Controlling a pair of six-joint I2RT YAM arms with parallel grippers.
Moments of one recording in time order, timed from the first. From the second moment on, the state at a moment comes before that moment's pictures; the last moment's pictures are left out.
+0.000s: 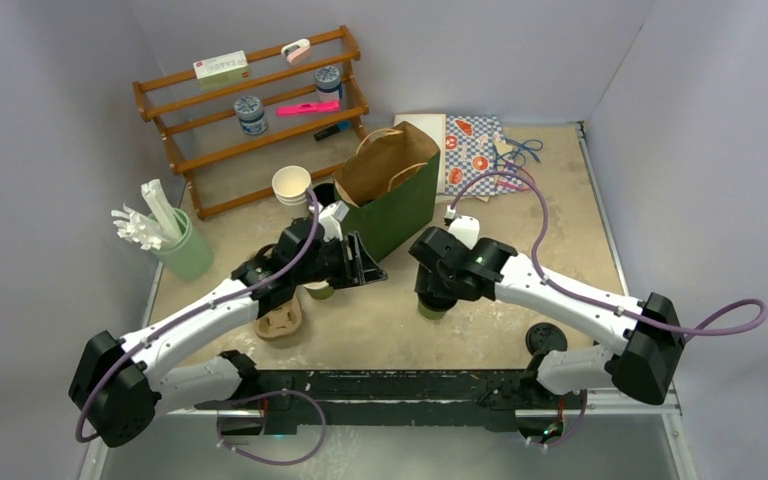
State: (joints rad) left arm -0.71 1.06 0.72 -0.20 0.27 -0.85; right arm 0.95 1.31 1.07 -0.98 0.42 1.04
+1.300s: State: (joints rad) left arm -0.75 1.45 0.70 0.19 0.41 -0.93; right arm 0.94 1.36 1.08 -0.86 0.34 0.85
